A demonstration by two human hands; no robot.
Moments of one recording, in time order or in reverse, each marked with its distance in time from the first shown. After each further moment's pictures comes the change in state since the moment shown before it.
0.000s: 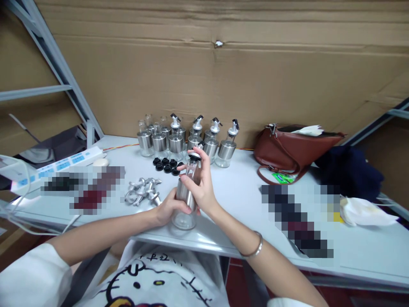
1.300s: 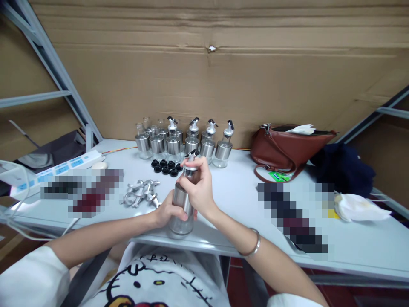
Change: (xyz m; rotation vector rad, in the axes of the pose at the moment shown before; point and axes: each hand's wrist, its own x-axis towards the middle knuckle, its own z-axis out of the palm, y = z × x) left_hand -0.004 0.005 0.004 0.093 0.010 -0.009; right_hand 0.001 -0.013 0.010 0.047 0.190 0.017
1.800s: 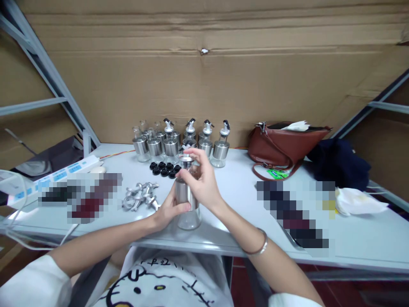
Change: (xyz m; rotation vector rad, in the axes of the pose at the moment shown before) left_hand 0.000 -0.007 0.002 -0.075 0.040 0.231; right_hand 0.012 -0.017 -0.015 -0.126 -0.159 -0.009
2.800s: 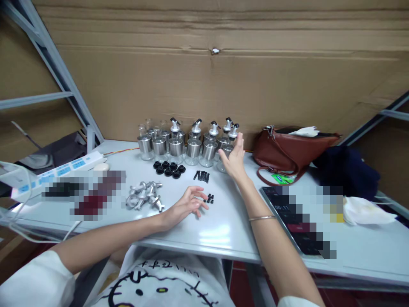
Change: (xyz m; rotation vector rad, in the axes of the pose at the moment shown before) left_hand 0.008 -0.013 -0.001 0.029 -0.121 -0.178; right_hand 0.073 0.122 -0.120 -0.934 0.281 -0.123
